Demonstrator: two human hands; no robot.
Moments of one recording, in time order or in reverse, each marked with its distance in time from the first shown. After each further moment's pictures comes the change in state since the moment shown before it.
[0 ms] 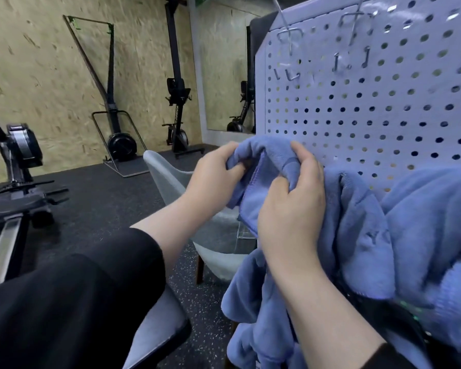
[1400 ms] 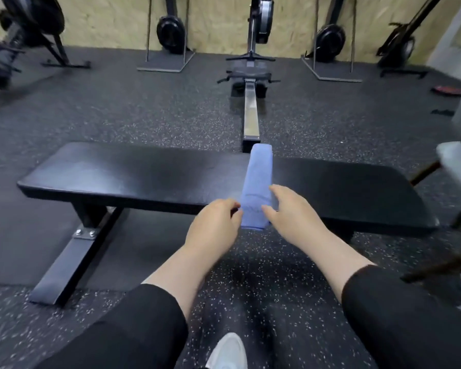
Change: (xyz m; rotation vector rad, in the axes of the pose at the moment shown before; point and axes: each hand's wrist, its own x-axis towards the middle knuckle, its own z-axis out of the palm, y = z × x) left_hand -0.531 -0.160 -0.323 0.587 0.146 -0.991; right_hand -0.476 -0.055 0.152 -0.478 -1.620 -0.274
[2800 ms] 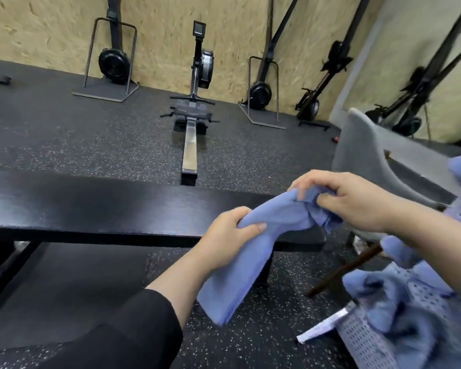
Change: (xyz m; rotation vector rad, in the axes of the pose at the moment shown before) left_hand -0.034 0.152 0.001 -0.631 -0.191 0.404; right_hand -0.133 0.041 -0.251 -0.046 -0.013 -0.209
